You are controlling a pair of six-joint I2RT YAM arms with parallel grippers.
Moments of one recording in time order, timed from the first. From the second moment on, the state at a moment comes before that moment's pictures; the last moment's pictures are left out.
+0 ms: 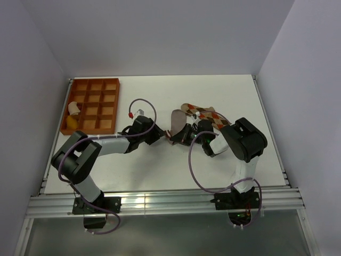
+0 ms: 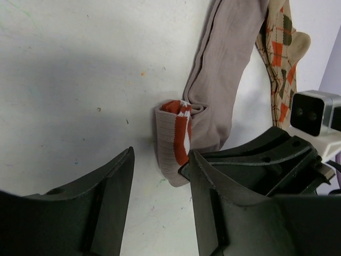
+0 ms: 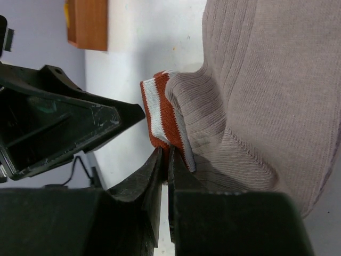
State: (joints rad) left arm -0.65 1.67 0.76 0.25 -0.03 -1.14; right arm 0.45 1.89 0.55 0.90 -0.52 0.96
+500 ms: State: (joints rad) left arm -0.66 1.72 0.76 0.29 -0.03 -1.14; right arm 0.43 1.92 0.52 0.95 -0.62 1.07
